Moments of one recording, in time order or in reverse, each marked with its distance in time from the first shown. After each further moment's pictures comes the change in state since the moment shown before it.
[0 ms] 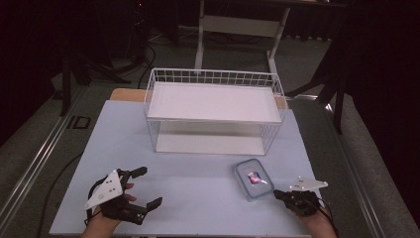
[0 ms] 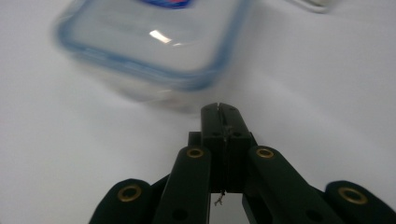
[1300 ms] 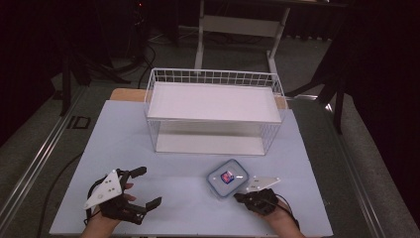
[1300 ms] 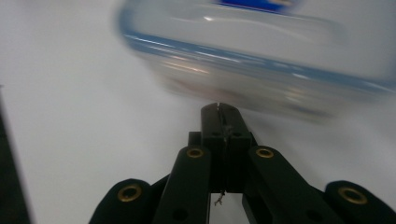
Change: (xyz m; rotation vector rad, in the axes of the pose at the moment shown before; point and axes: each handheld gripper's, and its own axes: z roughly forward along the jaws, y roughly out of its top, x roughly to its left) left arm 0.001 0.000 -0.001 0.000 0.001 -0.001; right arm 0.070 0.045 0.059 0.030 0.183 -0.133
